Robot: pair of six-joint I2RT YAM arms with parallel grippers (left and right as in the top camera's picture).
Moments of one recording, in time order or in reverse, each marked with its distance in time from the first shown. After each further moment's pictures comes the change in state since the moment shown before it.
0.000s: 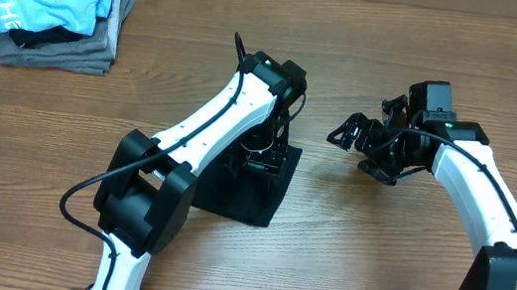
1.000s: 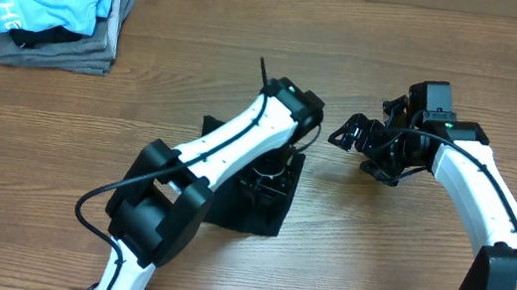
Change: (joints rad) left arm -0.117 0.000 -0.064 -0.037 0.004 -0.015; right arm 0.000 0.000 0.000 -0.005 0.023 0.000
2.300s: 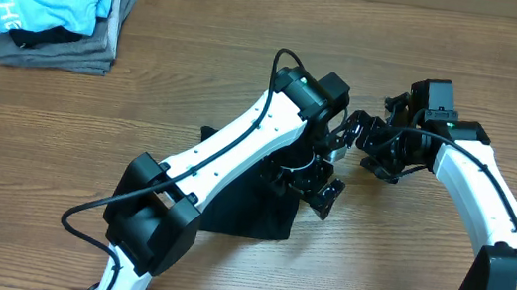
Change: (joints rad) left arm -0.043 -0.034 0.181 0.004 0.269 0.279; right arm -0.002 0.000 0.003 0.024 0.000 0.009
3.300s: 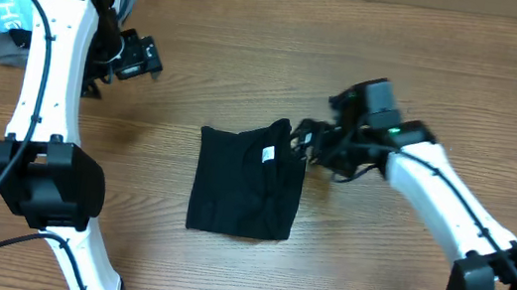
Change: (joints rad) left arm 0.819 -0.016 0.233 -0.131 -0.410 -0.317; right arm 0.288 0.000 0.000 0.105 0.056 0.028
